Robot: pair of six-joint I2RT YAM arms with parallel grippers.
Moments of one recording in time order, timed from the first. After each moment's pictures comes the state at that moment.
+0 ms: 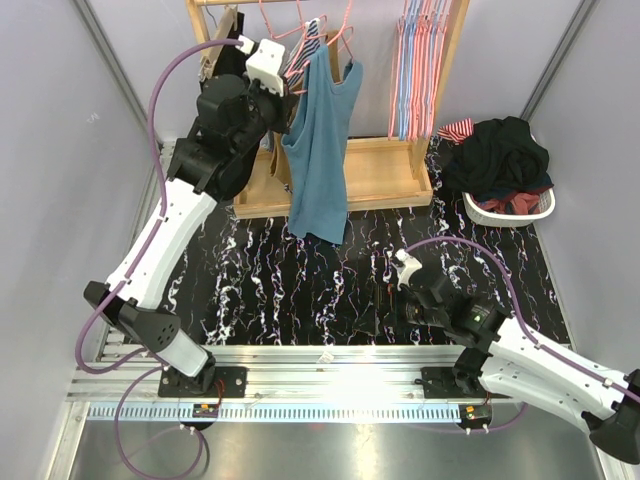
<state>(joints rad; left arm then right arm) -0.50 1.58 1.93 -0.37 0.01 0.04 0.88 0.73 0.54 -0.50 -0.17 0.78</state>
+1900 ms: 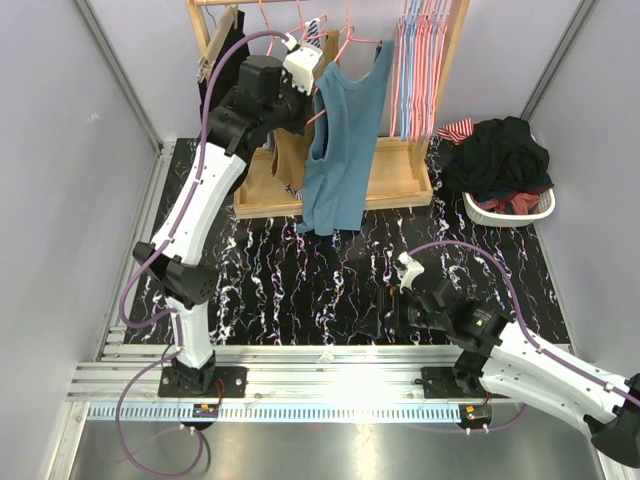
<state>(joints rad) -0.49 1.93 2.39 -0.82 0.09 0.10 0.88 0.69 0.50 -0.48 -0.17 0.79</state>
